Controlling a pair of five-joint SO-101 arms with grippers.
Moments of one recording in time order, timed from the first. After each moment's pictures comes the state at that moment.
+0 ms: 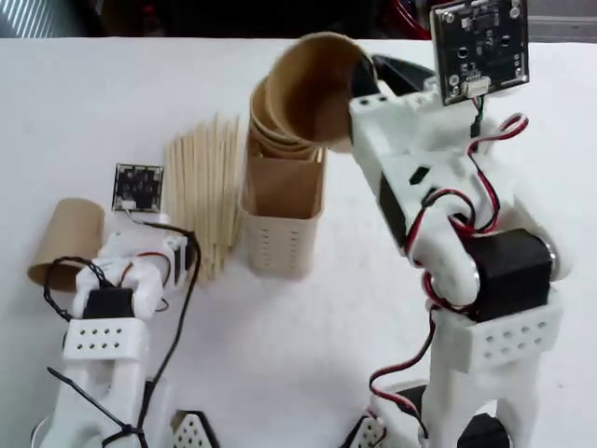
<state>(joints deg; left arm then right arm) -9.0 -53.3 72.7 39.7 -1.1 -19.6 -26.5 -22.1 70.5 5.1</state>
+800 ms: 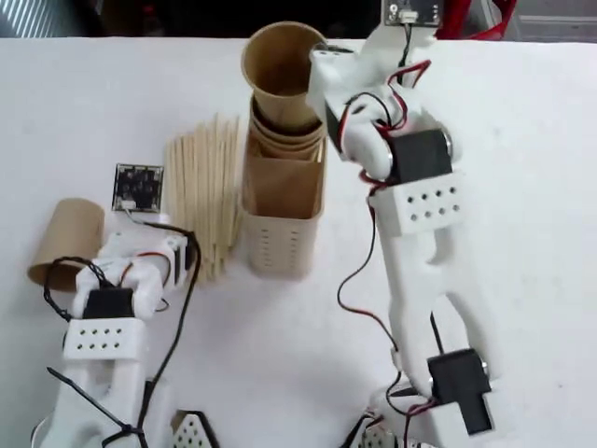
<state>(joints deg) -9.0 -53.3 72.7 39.7 -1.1 -19.5 -6.5 -16.1 59.3 -11.5</state>
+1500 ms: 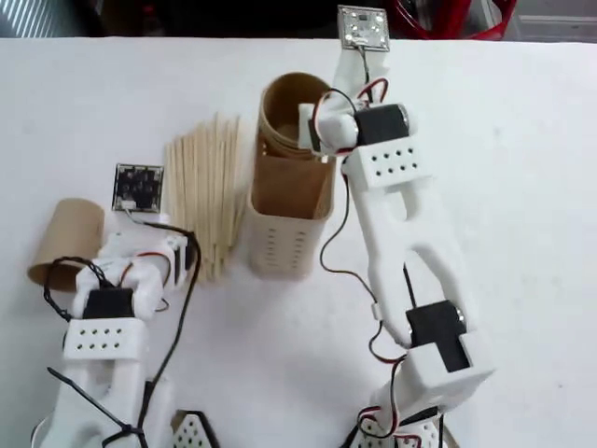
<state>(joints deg) -9.0 -53.3 72.7 39.7 -1.1 -19.3 9.7 -17.0 70.7 -9.3</state>
